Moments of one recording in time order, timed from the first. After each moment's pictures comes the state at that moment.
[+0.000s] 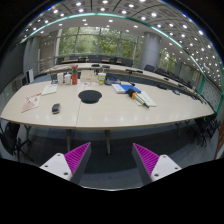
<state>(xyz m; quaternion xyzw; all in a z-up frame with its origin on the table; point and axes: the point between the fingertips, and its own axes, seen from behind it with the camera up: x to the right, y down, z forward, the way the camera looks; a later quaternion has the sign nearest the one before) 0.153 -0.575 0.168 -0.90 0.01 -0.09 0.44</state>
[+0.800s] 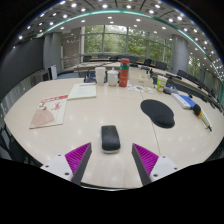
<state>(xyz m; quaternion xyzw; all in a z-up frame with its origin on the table) -0.181 -0.271 0.047 -0.89 -0.09 0.02 0.44</state>
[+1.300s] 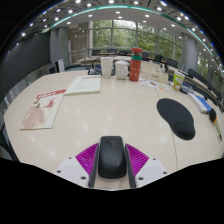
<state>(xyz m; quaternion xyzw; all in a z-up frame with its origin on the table) -0.207 -0.179 -0.014 -0.90 -0.13 0.05 0.41</state>
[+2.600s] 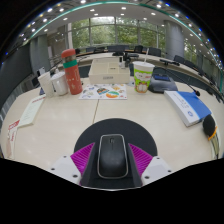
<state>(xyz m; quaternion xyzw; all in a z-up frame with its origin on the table) 0.022 0.029 -0.008 -0.92 -0.04 0.04 0.39</state>
